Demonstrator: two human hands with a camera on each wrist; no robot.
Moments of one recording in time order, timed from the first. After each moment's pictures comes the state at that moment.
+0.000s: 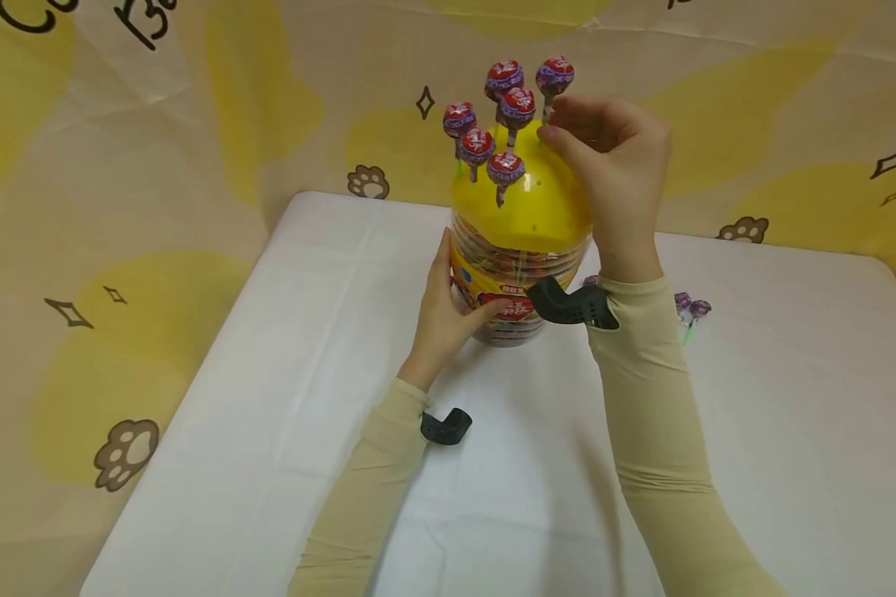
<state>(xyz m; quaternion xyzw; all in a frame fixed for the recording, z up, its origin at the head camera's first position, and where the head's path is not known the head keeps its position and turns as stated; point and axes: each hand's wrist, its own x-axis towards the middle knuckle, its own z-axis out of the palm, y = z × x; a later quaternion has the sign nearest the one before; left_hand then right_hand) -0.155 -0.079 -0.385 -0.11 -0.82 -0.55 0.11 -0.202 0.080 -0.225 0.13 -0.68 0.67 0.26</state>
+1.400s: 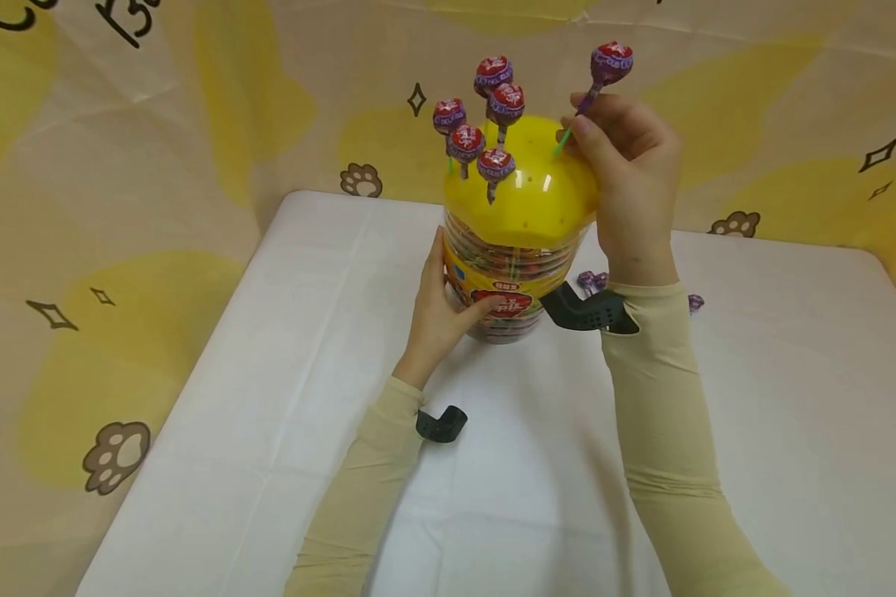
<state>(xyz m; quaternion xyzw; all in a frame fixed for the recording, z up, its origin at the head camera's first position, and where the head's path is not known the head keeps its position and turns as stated) -0.157 -0.077 -0.386 -0.11 -0.82 -0.56 0.11 -0.198 0.096 -0.230 0.14 -0.54 0.81 0.18</state>
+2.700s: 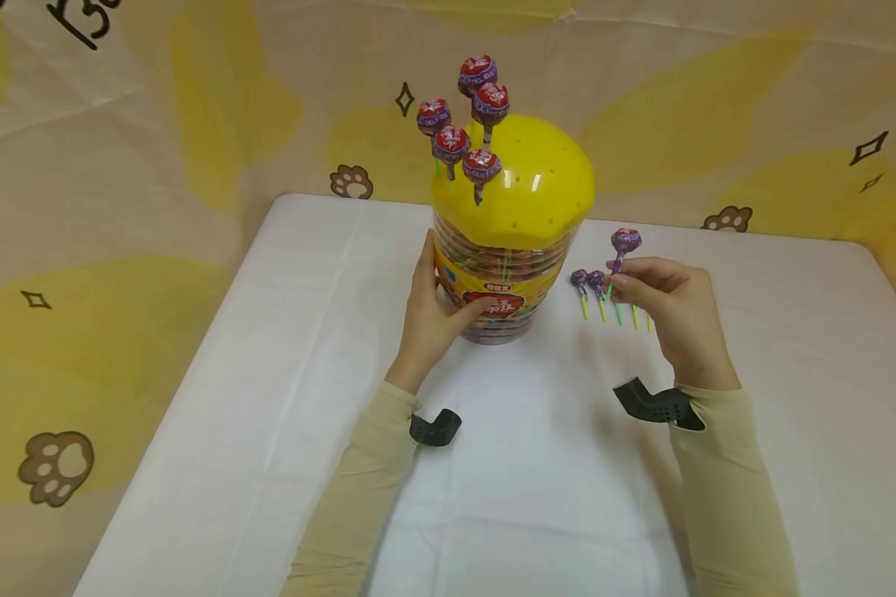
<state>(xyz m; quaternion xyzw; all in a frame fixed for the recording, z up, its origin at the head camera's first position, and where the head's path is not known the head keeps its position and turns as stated) -0.158 -0.076 -0.388 -0.12 -0.82 -0.55 0.12 -0.147 0.196 -0.331 0.09 -0.65 0.75 0.06</state>
